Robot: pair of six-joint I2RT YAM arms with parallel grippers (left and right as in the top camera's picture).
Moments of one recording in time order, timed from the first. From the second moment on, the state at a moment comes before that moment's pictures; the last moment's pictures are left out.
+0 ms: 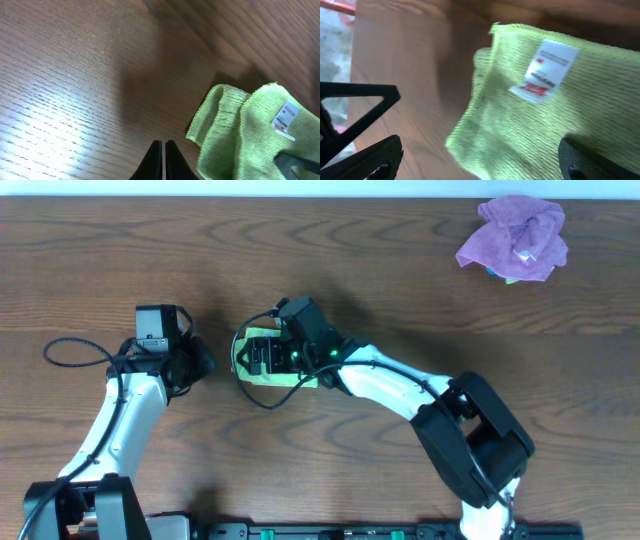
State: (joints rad) left arm 0.05 1.46 0.83 -0.50 0.14 -0.50; right arm 0.72 2.00 1.24 -0.07 -0.40 0.74
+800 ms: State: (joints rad) left arm 0.05 1.38 0.83 -0.52 0.23 -0.49; right arm 0.44 1.45 1.25 -0.85 -0.27 0.29
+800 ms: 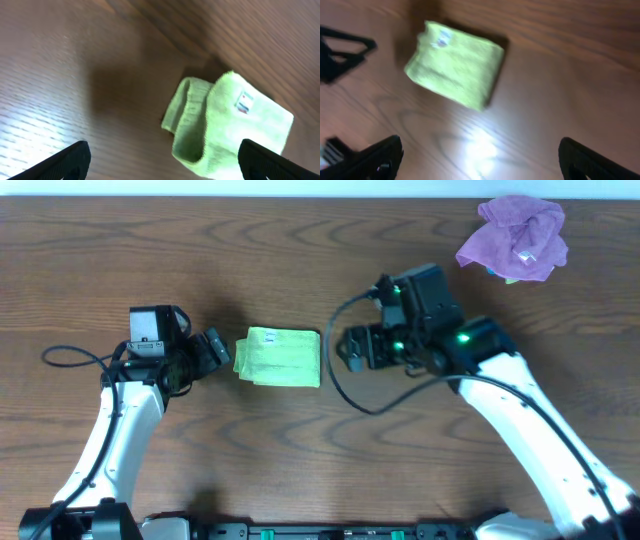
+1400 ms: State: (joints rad) left arm 0.05 1.38 0.83 -0.62 0.41 -0.58; right arm 0.15 0.93 0.76 -0.90 -0.15 0.23
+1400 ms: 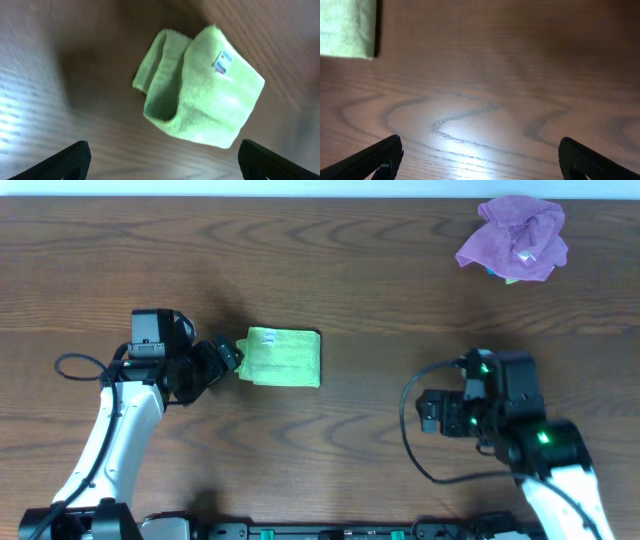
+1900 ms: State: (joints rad) left arm -0.08 1.38 0.83 -0.63 0.43 -0.75; right arm 0.11 0.86 0.74 -0.87 -0.12 0.26
